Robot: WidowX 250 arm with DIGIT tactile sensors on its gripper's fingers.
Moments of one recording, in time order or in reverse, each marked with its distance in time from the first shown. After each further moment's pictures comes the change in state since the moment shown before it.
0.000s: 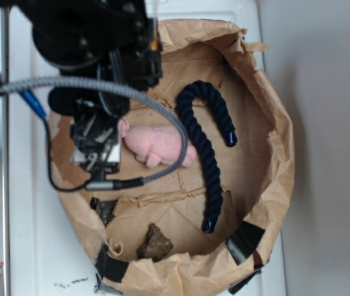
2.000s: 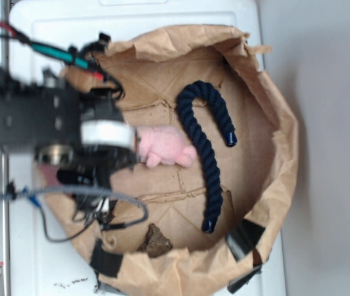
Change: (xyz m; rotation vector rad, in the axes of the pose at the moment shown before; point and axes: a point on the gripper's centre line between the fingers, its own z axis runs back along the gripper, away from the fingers) arm -0.023 -0.016 -0.085 0.056 0.038 -0.002
